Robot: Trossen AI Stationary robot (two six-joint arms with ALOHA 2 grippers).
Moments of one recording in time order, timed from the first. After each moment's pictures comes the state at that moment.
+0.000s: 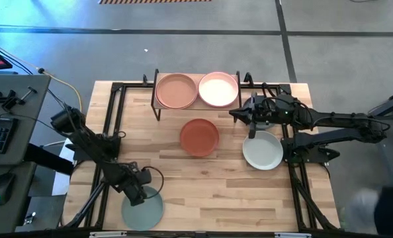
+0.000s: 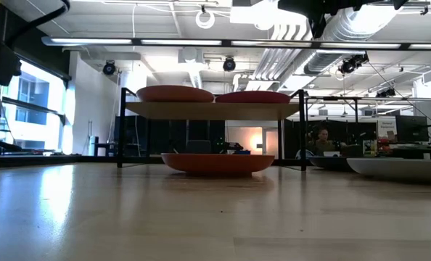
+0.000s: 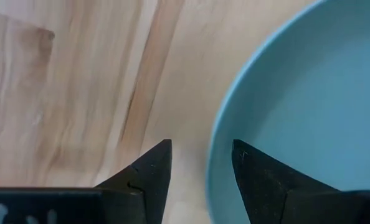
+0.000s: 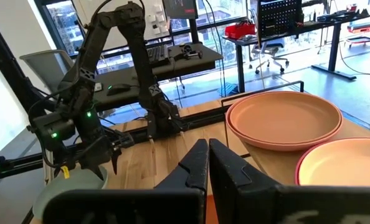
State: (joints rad) left arm -0.81 1.53 0.77 -0.68 -0.09 -1.12; right arm -0.15 0.89 0.72 0.09 -0.03 0.18
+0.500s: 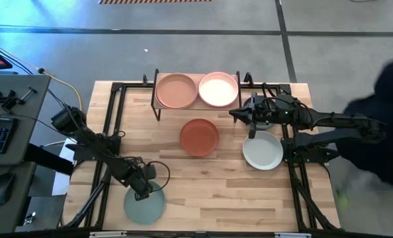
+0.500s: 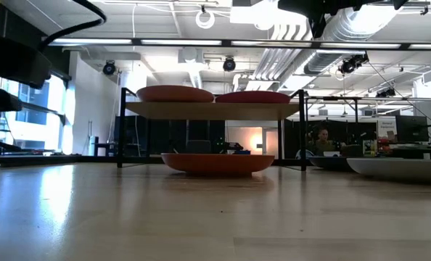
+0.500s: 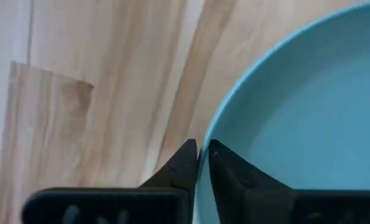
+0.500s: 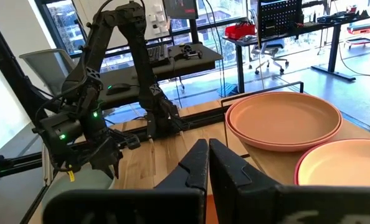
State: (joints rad) left arm -0.70 1.53 0.77 -0.68 -0.10 -0.99; right arm -0.15 0.89 0.72 0.09 -0.03 0.17
